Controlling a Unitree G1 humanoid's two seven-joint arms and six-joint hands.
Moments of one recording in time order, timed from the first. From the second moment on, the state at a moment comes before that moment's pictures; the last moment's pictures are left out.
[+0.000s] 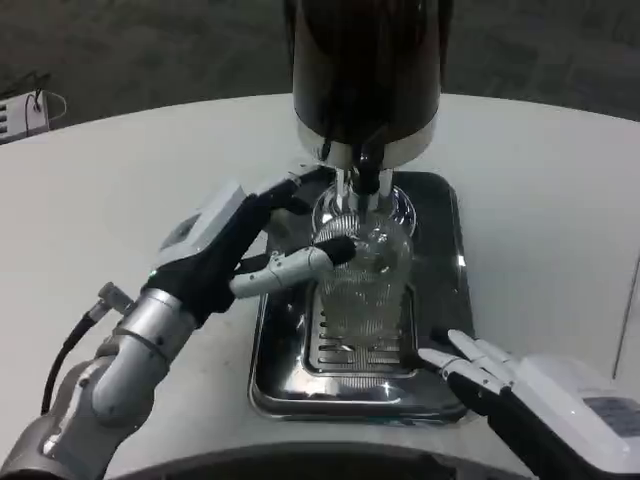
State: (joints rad) left arm -0.80 0.43 -0.16 0.80 0.37 -0.62 0.04; right arm 0.19 -0.33 0.04 -0.94 -0.80 0.16 0.63
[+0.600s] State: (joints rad) left arm -0.50 0.52 0.06 0.24 -0.01 -0.51 -0.25; right arm 0.15 -0.33 0.08 -0.91 -0.82 0.17 0.63
